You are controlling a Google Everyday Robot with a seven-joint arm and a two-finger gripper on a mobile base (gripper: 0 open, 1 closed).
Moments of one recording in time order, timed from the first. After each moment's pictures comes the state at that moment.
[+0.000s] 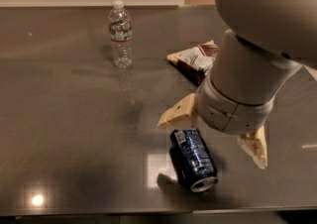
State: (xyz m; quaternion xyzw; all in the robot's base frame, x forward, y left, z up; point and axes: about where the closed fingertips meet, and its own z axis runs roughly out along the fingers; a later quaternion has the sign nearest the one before) arm 0.343 -0.091 0.896 -0.98 0.18 0.00 0.05
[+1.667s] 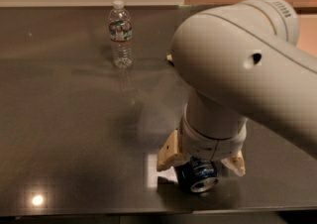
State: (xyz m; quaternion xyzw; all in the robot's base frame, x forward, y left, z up) arm 0.329 -0.083 0.842 -1.00 0.04 0.00 0.00
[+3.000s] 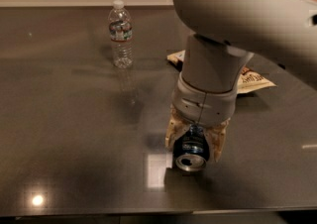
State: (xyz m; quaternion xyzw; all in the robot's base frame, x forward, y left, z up) arm 0.353 -0.068 0.874 -0.99 0.13 0.08 0.03
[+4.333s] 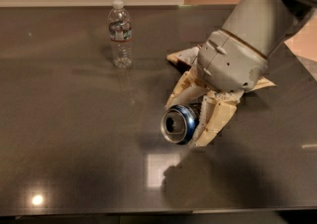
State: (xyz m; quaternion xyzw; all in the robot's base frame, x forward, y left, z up) arm 0.363 -0.051 0.932 -0.82 0.49 0.27 0.16
